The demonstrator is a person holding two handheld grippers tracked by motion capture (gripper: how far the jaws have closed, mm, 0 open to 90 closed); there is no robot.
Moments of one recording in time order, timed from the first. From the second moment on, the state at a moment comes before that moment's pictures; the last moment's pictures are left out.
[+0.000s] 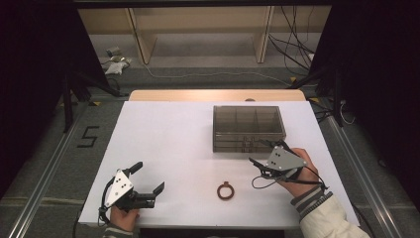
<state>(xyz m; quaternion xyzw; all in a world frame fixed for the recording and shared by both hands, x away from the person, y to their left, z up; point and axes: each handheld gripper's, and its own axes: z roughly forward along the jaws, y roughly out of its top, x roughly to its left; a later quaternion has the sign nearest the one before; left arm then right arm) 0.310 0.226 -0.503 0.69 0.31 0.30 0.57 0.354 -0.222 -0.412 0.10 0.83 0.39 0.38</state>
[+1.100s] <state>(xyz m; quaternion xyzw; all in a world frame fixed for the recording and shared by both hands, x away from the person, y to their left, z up) 0.310 0.226 -0.503 0.69 0.31 0.30 0.57 0.356 -0.202 -0.439 0.00 0.80 0.26 0.54</state>
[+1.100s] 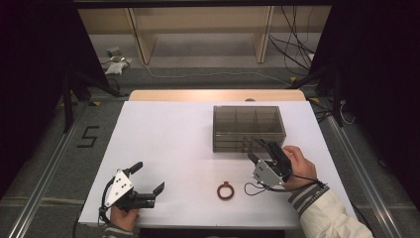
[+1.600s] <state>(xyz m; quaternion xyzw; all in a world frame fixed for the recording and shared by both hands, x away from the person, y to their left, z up) 0.310 0.226 -0.503 0.69 0.31 0.30 0.57 0.356 -0.196 -0.451 -0.02 0.78 0.22 0.58</state>
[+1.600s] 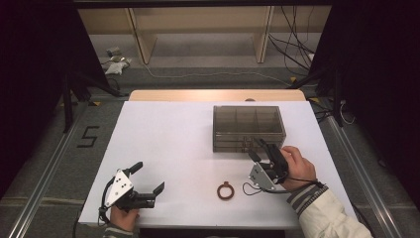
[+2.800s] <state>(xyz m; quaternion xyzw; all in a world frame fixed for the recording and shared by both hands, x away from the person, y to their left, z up) 0.310 0.226 -0.503 0.70 0.31 0.30 0.57 0.361 -0.187 -0.470 -0.04 0.75 0.14 0.64</state>
